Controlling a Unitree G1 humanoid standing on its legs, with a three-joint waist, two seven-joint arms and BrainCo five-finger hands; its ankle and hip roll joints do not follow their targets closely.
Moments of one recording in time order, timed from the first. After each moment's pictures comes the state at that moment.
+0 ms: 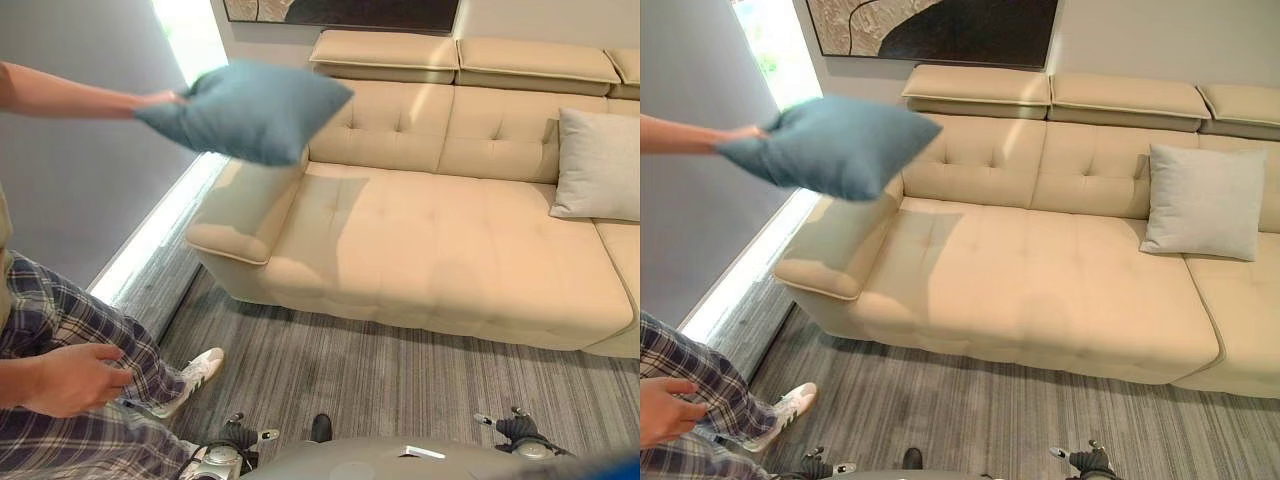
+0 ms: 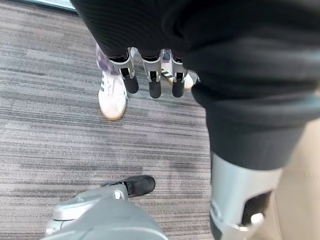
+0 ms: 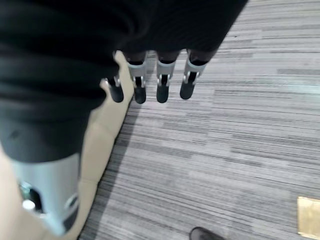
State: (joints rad) left arm 0.02 0.21 -0.15 1.30 -0.13 -0.10 0.16; right arm 0.00 -0.27 0.12 1.31 0.09 -0.09 -0.26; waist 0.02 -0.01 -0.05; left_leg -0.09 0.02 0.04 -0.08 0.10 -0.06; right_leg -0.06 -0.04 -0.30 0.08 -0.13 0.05
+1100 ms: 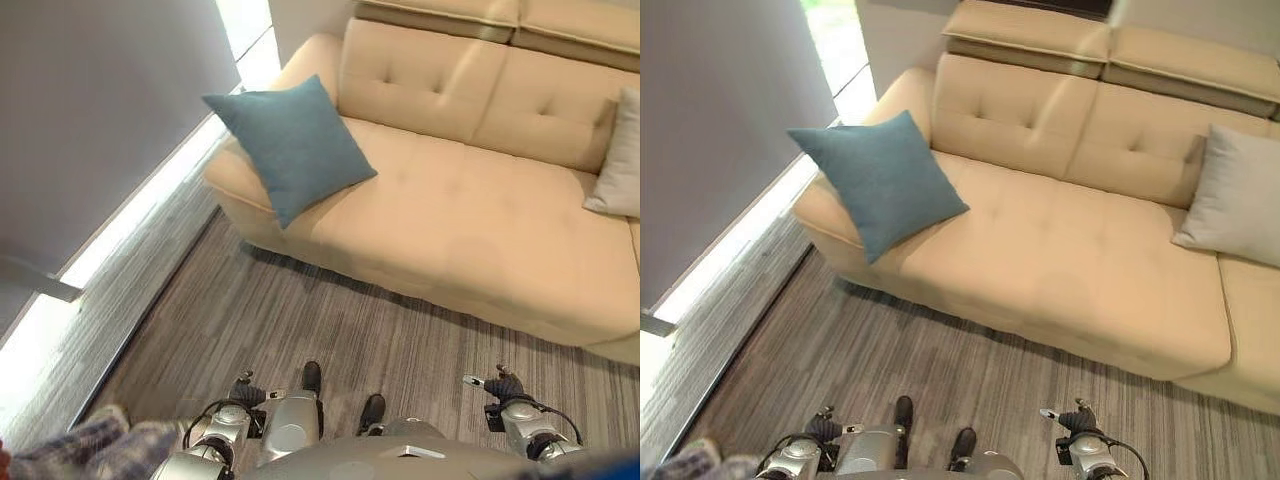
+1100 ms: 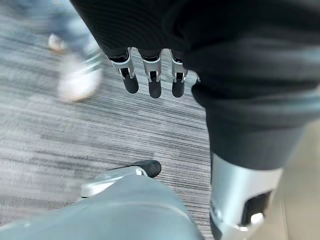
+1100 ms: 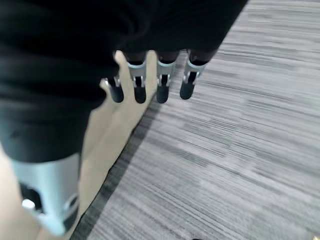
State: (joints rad) left arm -0.10 0.21 -0.16 1.28 -0.12 -0.09 0.16; right arm -0.12 -0.28 0.16 1.25 0.09 -0.08 -0.25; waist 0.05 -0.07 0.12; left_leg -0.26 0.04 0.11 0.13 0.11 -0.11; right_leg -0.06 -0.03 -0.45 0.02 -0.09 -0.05
